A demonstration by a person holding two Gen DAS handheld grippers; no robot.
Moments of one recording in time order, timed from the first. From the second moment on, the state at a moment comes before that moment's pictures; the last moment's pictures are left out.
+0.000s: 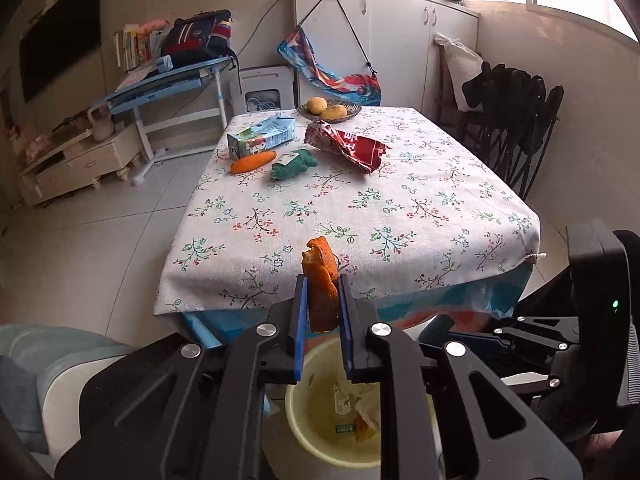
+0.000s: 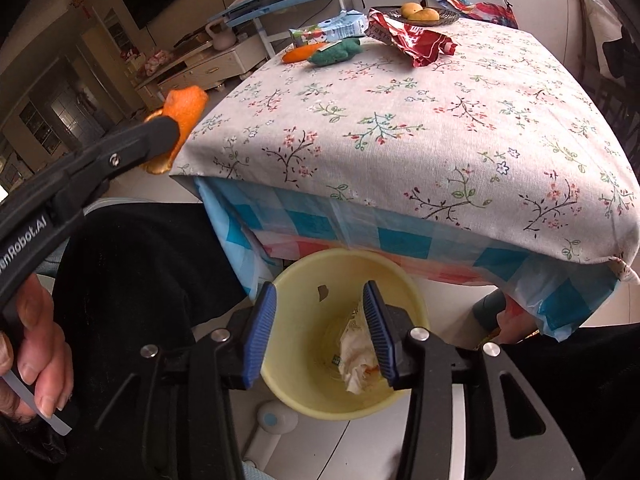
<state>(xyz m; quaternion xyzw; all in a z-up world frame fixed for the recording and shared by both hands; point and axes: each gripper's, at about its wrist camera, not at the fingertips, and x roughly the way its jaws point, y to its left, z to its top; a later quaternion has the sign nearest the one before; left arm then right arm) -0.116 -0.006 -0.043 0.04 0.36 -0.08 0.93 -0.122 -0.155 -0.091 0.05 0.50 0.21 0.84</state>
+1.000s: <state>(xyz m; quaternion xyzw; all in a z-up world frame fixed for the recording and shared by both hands) -0.137 -0.035 -0.102 0.08 0.44 -0.12 0.88 -0.123 -0.199 -0.068 0.12 0.43 0.15 0.88</state>
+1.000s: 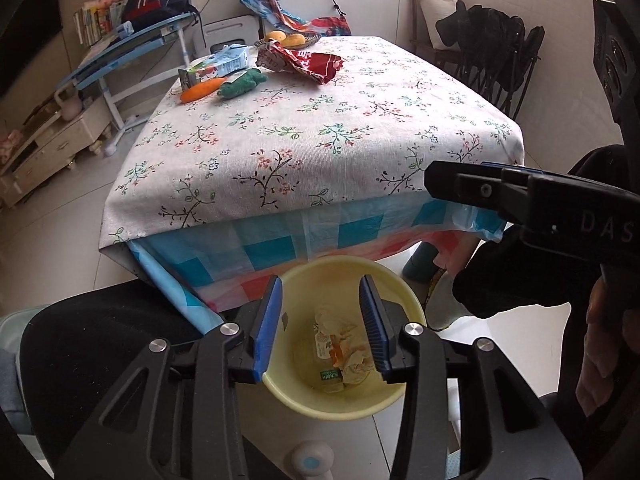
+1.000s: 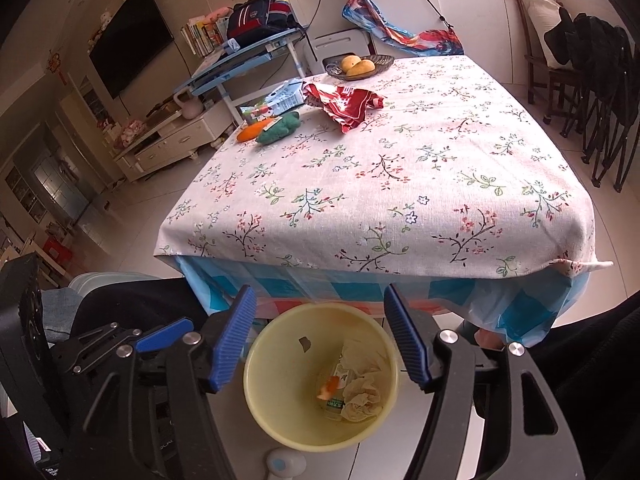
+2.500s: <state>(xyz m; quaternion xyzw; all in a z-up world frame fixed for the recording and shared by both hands) -0.047 0.033 -0.066 0.00 0.36 -0.03 0.93 -0.030 -0.182 -0.039 0.07 0.39 0.14 0.91</state>
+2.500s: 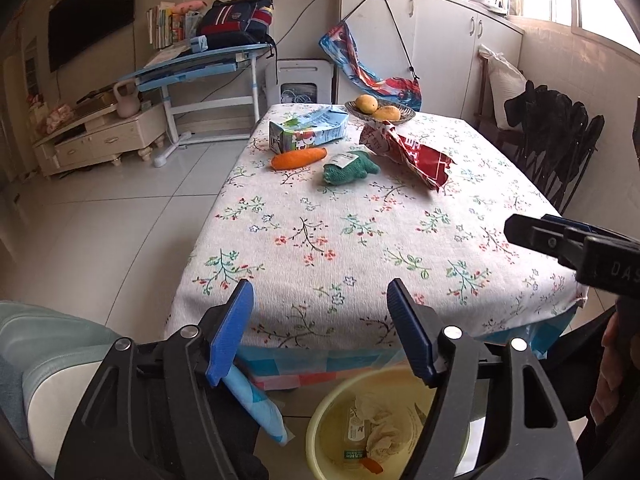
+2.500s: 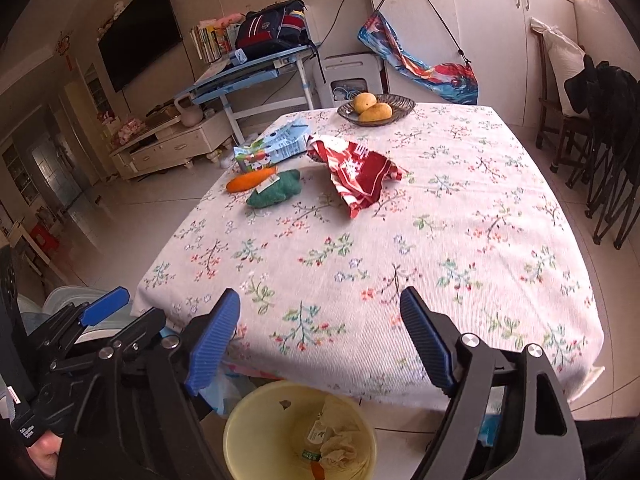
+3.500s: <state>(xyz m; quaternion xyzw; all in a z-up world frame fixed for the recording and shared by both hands) 0.137 0.005 -0.082 0.06 0.37 -0.11 0.92 0.161 -0.163 -0.085 -0.02 0.45 0.15 0.88</state>
